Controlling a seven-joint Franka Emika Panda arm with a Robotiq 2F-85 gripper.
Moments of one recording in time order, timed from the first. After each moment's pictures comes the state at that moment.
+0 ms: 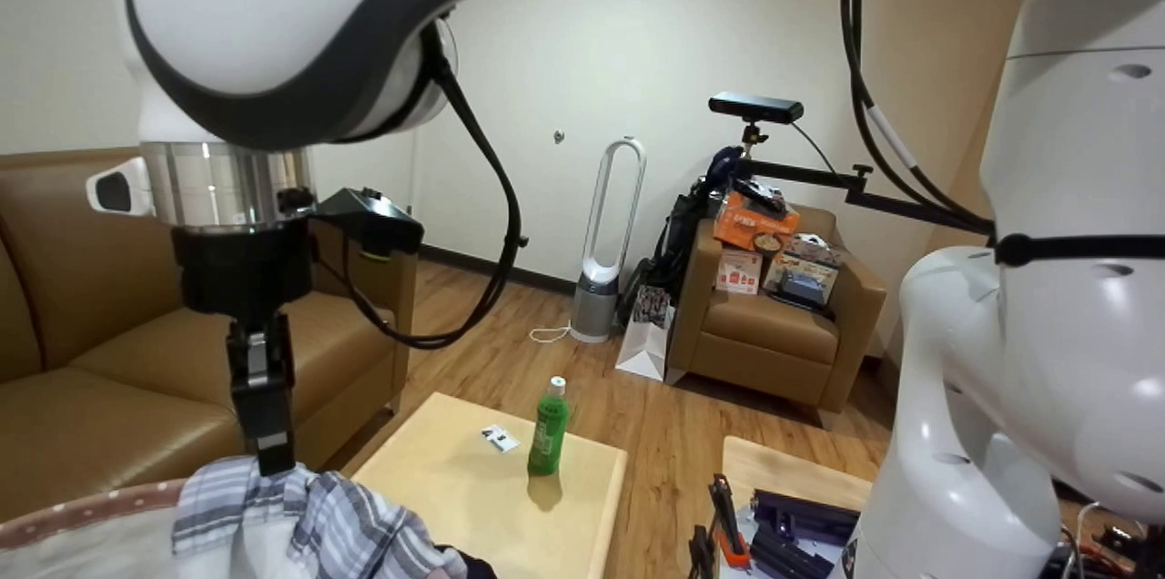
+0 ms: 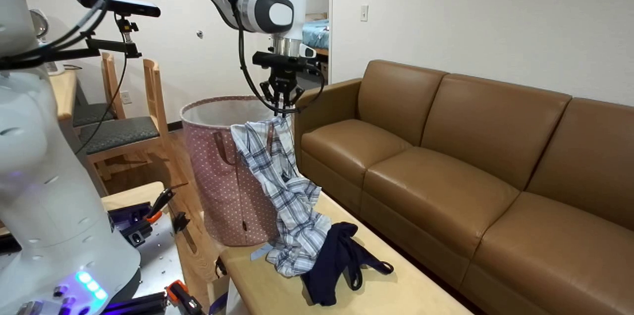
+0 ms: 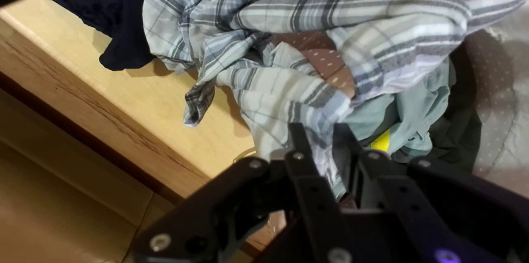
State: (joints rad) arm 0.12 0.15 0.19 -2.11 0.03 2.11 -0.52
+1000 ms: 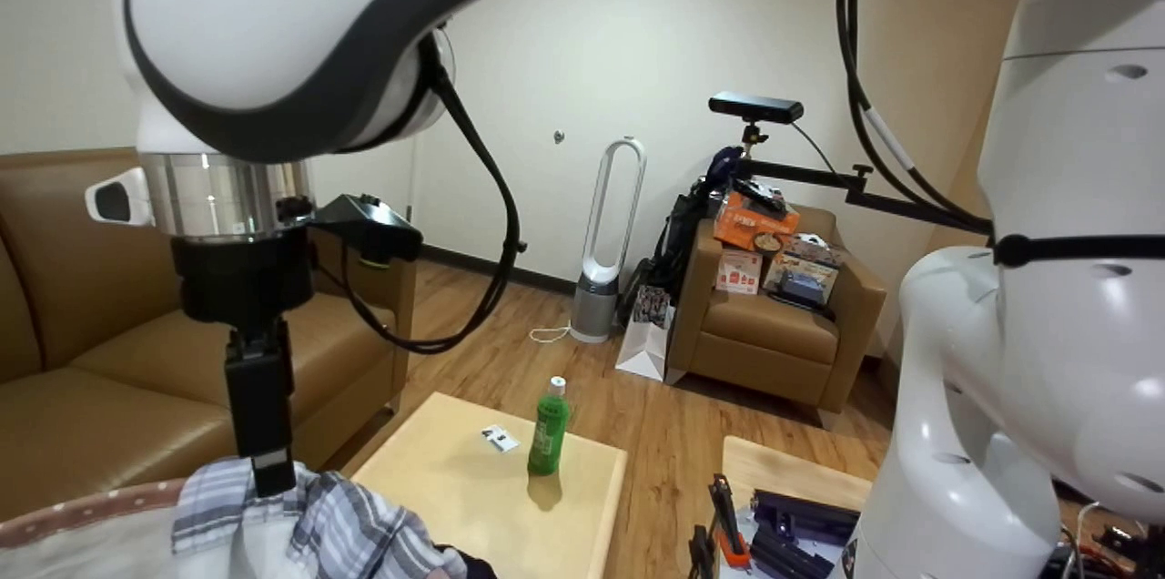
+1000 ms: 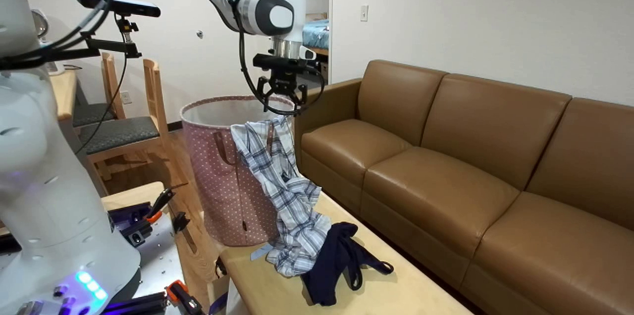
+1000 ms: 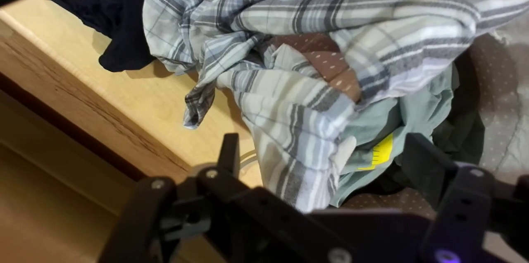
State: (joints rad) arm 0.12 0.16 0.19 -2.11 0.02 2.12 -0.52
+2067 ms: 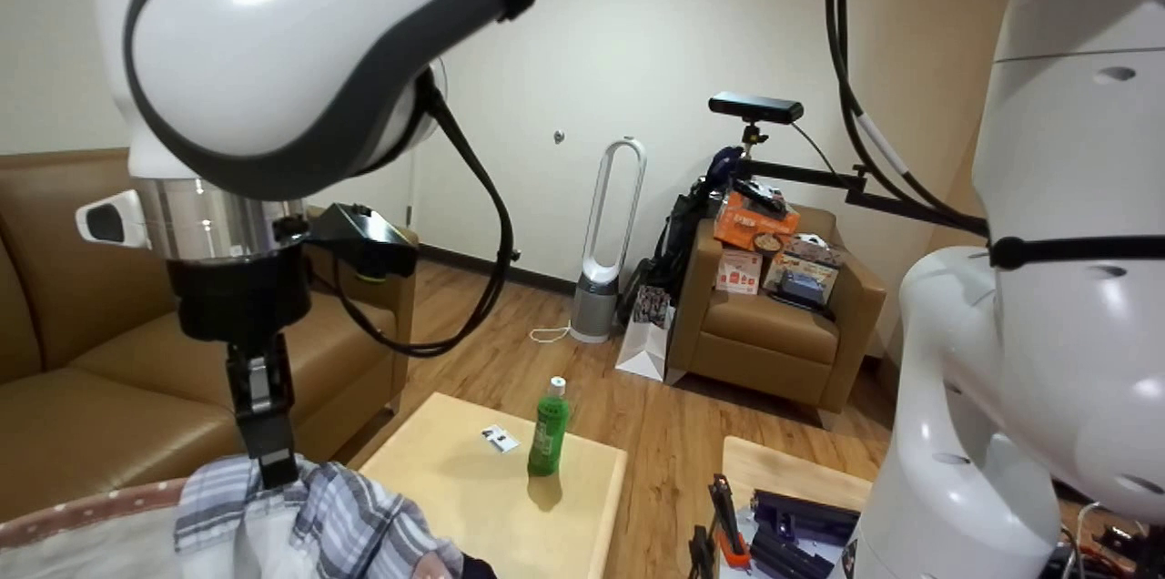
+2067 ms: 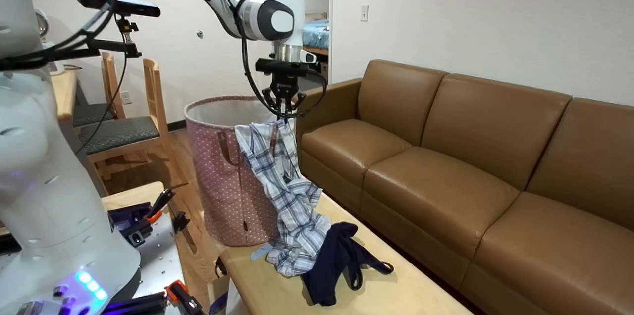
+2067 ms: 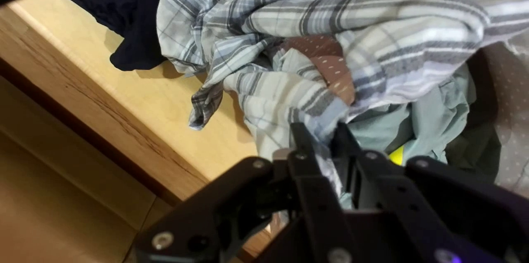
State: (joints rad) arm 0.13 0.19 0.19 -2.11 -0.03 2.14 -0.52
